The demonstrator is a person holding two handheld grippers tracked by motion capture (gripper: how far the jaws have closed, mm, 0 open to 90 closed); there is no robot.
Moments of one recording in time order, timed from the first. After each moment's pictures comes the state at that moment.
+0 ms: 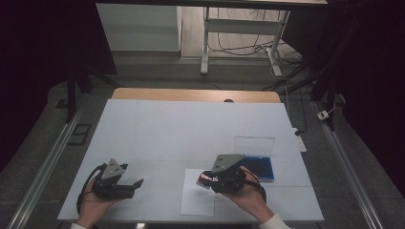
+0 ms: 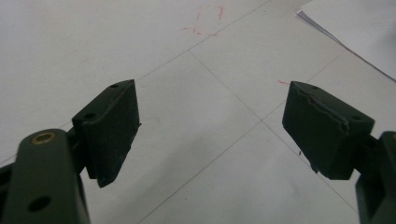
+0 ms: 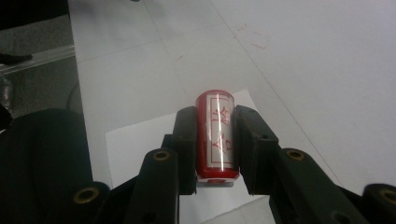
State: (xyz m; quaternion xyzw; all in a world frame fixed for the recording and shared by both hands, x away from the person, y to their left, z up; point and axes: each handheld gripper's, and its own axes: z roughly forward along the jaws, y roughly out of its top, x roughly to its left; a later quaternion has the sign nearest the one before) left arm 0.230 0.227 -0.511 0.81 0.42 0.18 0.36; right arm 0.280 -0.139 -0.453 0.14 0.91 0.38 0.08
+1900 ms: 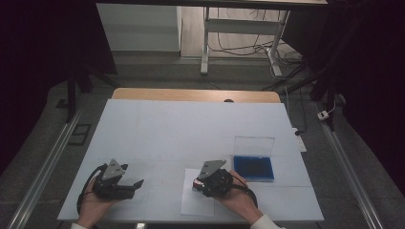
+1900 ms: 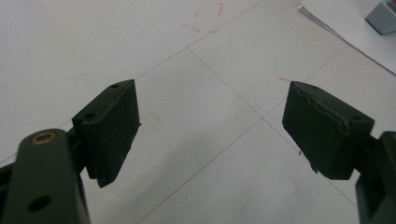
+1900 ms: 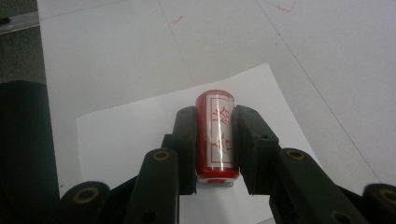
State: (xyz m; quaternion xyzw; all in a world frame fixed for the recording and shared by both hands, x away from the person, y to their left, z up) left arm 0.230 0.226 -0.512 0.82 0.42 0.18 0.35; right arm 0.282 -0.113 -0.491 0.13 0.93 0.32 0.08
